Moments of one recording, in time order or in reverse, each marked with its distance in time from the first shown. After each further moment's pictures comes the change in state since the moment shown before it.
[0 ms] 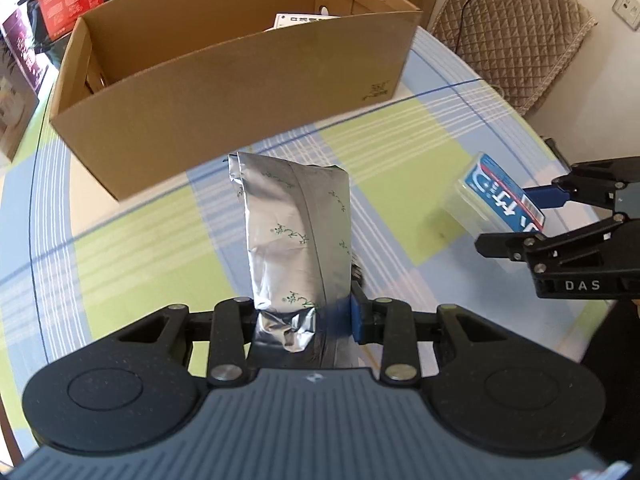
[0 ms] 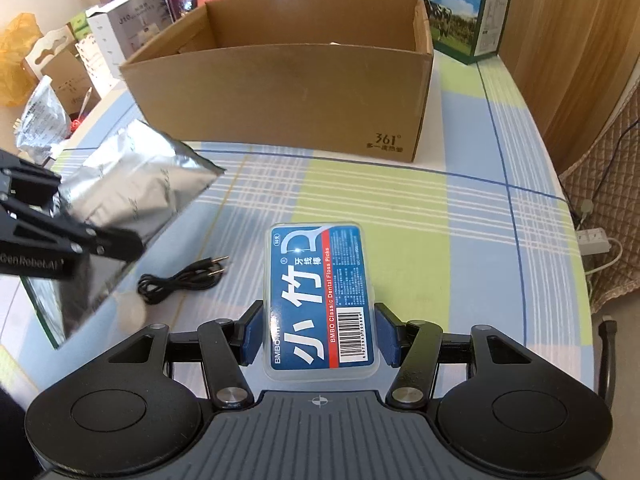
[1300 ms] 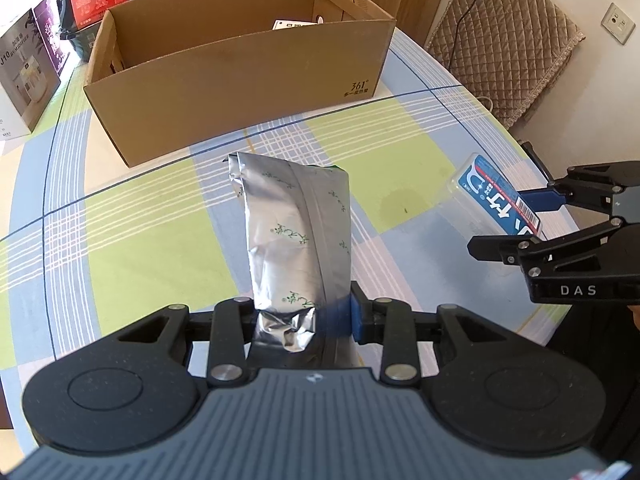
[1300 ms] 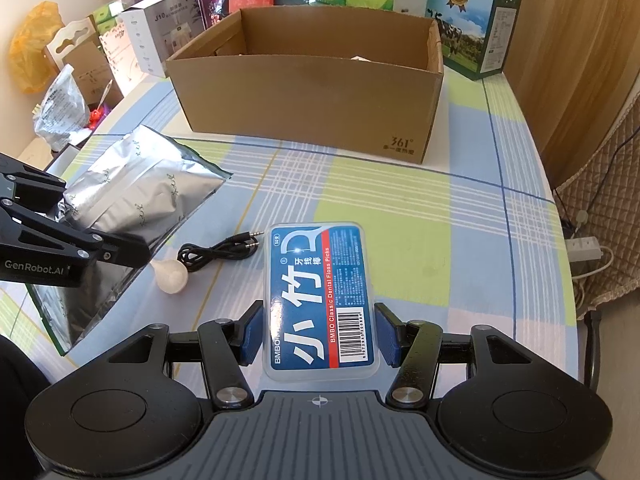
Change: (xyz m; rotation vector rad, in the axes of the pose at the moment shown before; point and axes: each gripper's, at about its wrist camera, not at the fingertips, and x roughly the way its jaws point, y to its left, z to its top) left arm -0.041 -0.019 -0.035 -0.048 -0.038 0.004; right arm -0.038 0.021 -0.024 -0.044 -0.020 0.002
